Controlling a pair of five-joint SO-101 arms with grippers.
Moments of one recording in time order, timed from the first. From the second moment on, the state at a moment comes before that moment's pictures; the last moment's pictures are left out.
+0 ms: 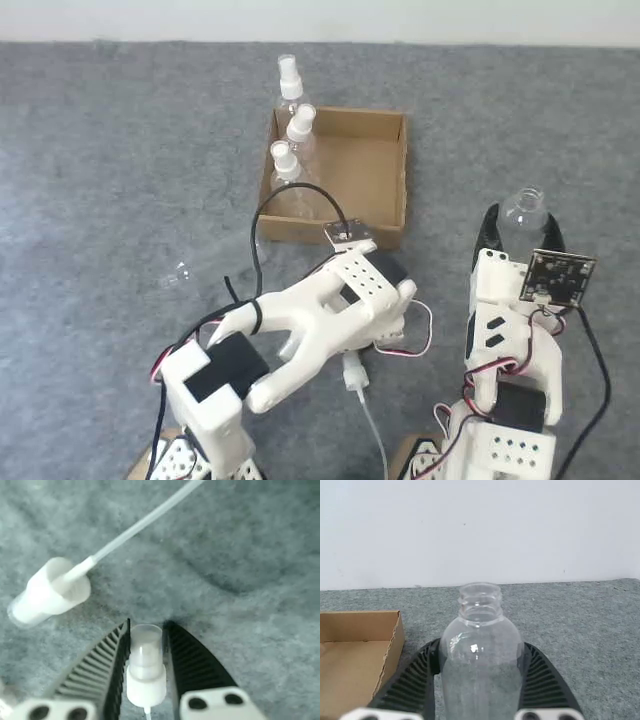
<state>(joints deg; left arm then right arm) 43.5 14.8 21.9 79.7 69.6 7.6 -95.7 85.4 29.3 1.4</state>
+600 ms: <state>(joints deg) 37.4 14.8 12.2 90.3 69.6 7.6 -95.7 85.4 29.3 1.4</state>
